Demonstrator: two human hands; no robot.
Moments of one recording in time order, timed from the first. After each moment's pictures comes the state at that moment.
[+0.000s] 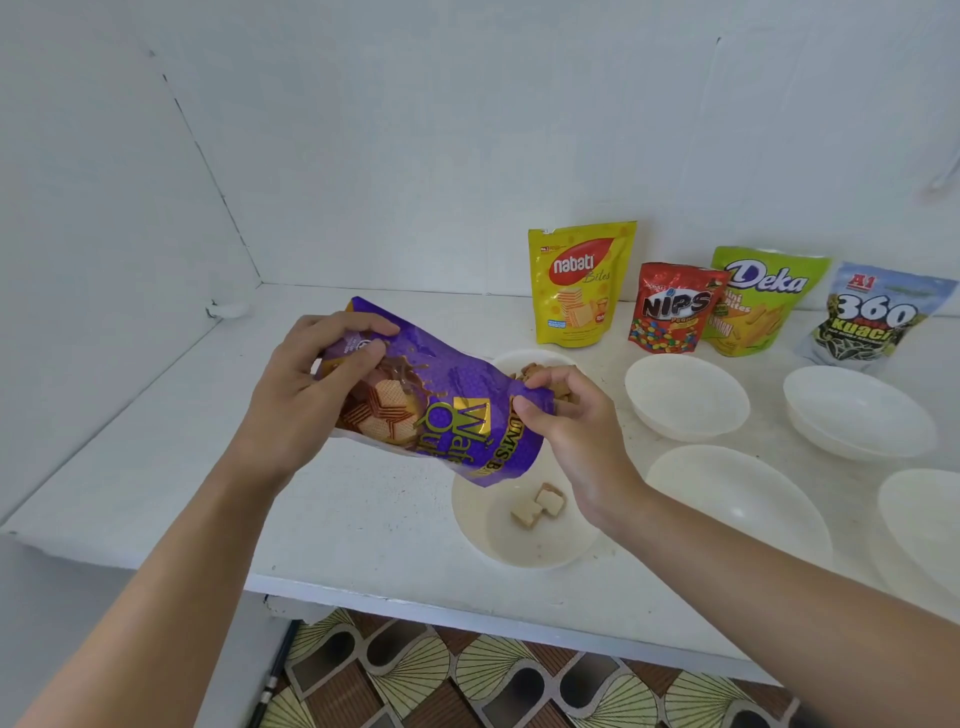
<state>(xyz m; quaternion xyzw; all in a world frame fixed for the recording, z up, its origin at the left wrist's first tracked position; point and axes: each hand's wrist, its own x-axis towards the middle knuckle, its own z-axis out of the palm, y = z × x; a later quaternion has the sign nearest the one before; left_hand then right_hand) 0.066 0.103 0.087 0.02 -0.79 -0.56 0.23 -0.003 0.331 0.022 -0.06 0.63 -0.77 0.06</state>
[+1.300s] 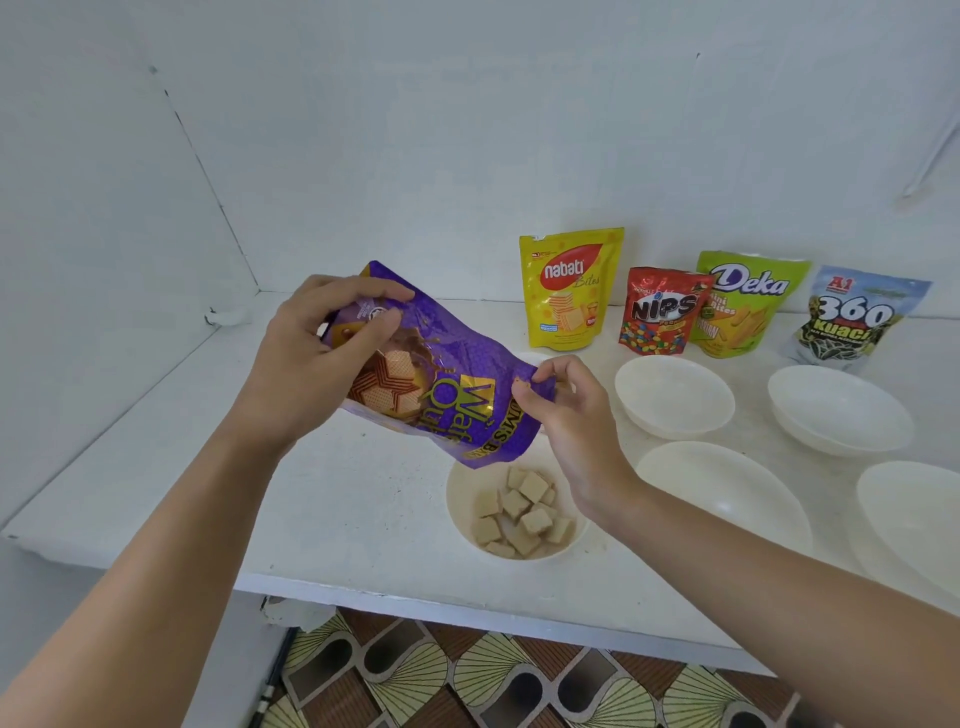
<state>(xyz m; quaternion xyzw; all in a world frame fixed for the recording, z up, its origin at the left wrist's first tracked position) 0.062 0.118 0.119 -0.03 -0.83 -0.49 0.26 -0.001 0.334 0.029 -0.08 0.62 -0.78 0.04</state>
